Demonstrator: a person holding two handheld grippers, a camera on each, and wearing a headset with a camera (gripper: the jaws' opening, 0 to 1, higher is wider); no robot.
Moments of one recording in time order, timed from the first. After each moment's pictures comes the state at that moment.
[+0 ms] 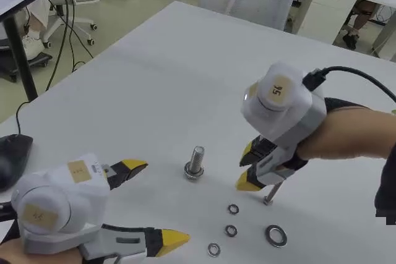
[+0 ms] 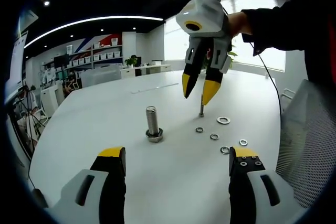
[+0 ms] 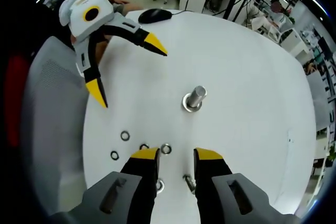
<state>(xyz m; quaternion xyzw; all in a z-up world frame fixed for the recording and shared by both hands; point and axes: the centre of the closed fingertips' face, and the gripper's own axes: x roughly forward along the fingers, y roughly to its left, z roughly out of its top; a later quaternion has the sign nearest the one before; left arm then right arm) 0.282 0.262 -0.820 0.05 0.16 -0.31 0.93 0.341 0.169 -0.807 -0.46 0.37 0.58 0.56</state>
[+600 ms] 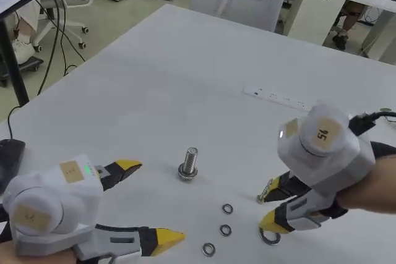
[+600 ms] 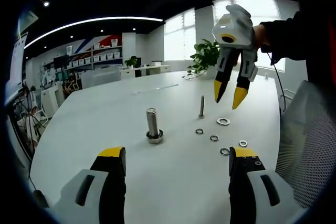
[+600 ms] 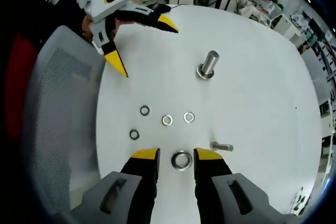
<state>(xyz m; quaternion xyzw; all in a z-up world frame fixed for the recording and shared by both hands) 0.286 0.261 -0.816 0.06 0.16 -0.32 0.93 0.307 0.108 -0.821 -0.41 0.41 0.55 0.60</state>
